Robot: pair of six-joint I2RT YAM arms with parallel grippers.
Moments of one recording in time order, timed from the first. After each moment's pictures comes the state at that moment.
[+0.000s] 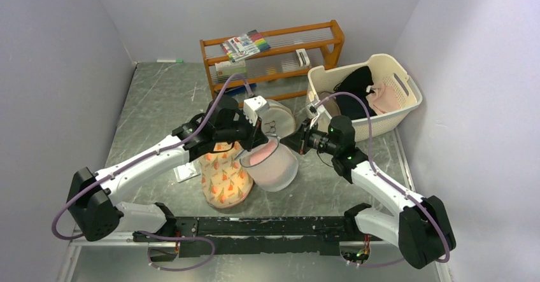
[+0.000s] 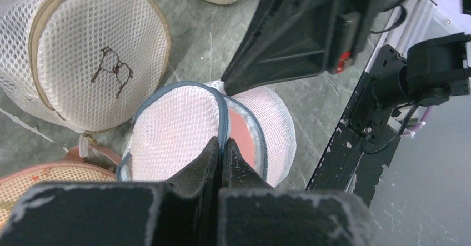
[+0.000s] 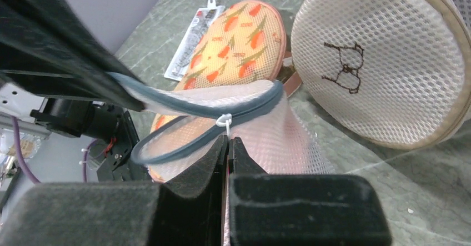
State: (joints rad) left arm -0.81 1.31 1.04 -0.24 0.30 -0.16; right arm 0.42 1.07 0.51 0.32 -0.63 0.39
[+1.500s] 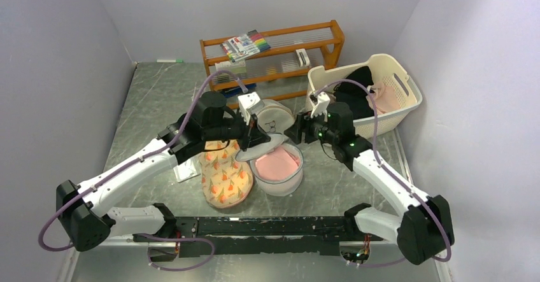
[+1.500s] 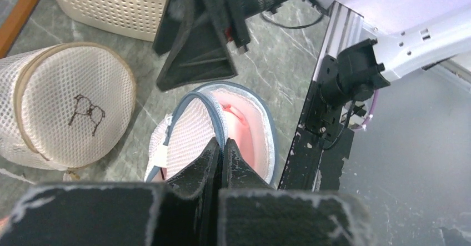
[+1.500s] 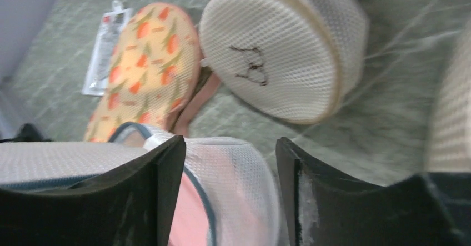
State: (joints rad) left arm -0.81 1.19 1.08 -0.24 0.45 -0.12; right arm 0.41 1.13 0.70 -0.02 -0.39 0.27
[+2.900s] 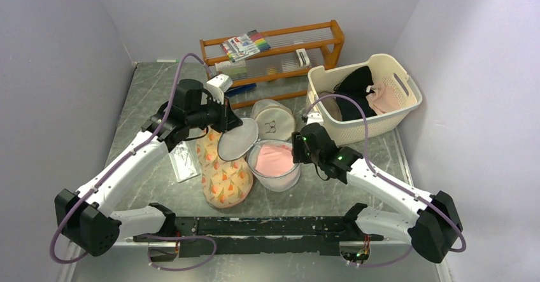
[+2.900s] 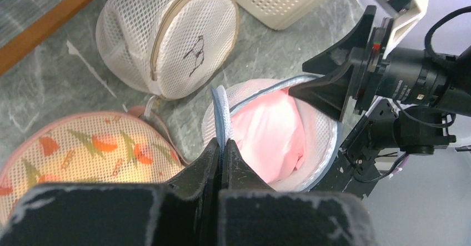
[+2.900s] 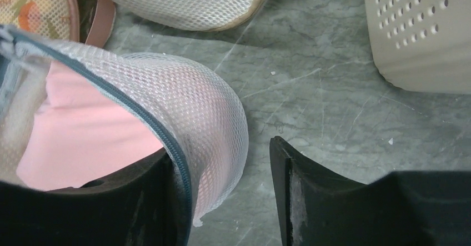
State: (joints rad) left arm -0.52 1.19 1.09 -0.38 0.40 -0.26; right arm 0.74 1.07 0.70 -0.39 0.28 0.42
